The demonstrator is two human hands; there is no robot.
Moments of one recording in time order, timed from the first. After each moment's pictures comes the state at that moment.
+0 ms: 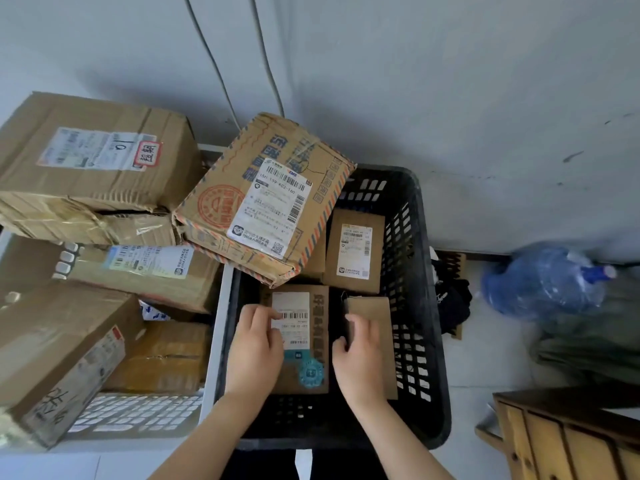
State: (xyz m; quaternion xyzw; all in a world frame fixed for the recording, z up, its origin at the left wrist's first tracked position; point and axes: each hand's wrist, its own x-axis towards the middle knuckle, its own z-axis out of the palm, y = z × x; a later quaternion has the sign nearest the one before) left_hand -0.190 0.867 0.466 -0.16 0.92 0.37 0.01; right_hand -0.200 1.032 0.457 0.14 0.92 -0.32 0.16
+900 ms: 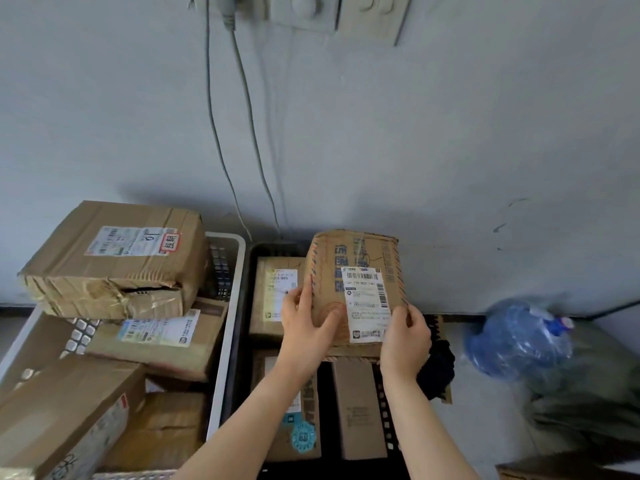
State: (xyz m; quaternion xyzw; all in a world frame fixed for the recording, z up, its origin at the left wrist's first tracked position) left_hand -0.282 0.920 0.569 -0.12 0.77 0.63 0.08; right_hand -0.287 1.061 0.570 0.37 0.76 -0.53 -0.12
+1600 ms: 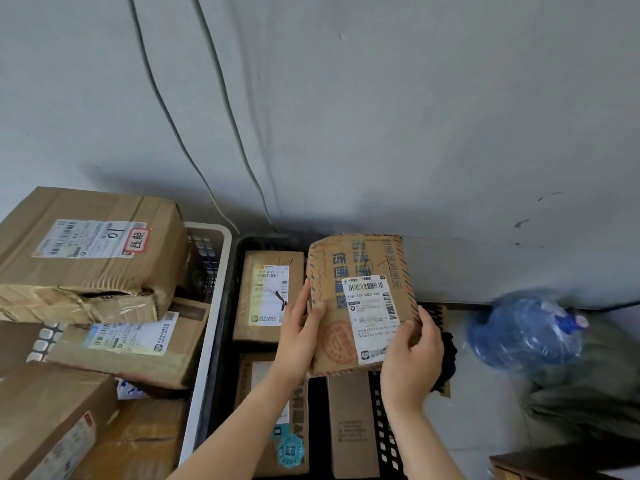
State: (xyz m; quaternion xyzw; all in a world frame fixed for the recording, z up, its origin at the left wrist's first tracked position) left_hand -0.321 0.933 0.518 -0.19 0.63 0.74 0.14; right_hand -0.304 1.085 0.540 0.28 0.85 -0.41 -0.16
